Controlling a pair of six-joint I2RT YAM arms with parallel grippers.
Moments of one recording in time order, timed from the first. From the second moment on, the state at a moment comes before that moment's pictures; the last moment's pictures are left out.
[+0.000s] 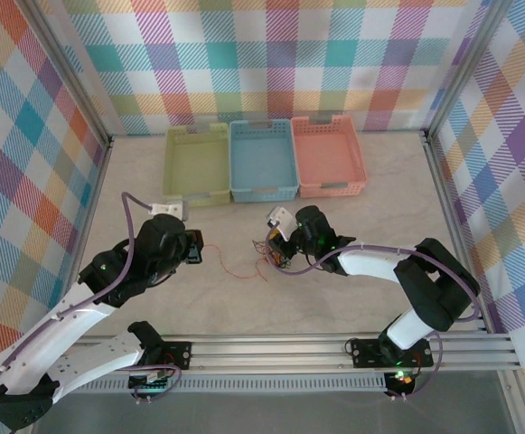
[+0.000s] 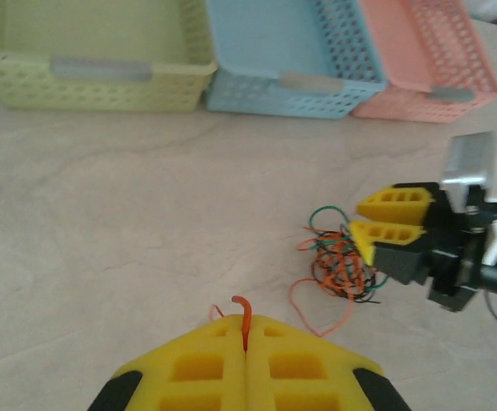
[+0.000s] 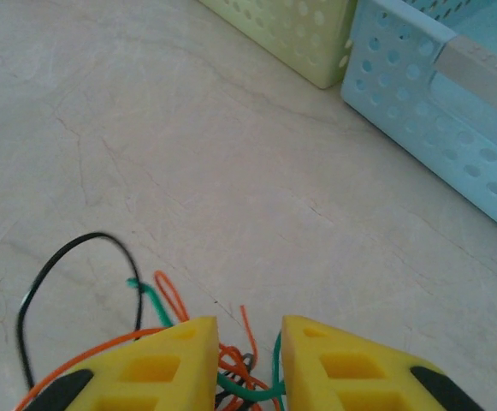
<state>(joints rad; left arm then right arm) -0.75 0.80 0.96 -0.88 -0.31 -0.67 0.73 1.56 0.70 0.29 -0.18 -0.16</state>
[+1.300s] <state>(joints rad) -0.66 1.07 1.58 -0.72 0.23 -0.65 0.75 1.41 0.50 0.68 -0.41 -0.18</state>
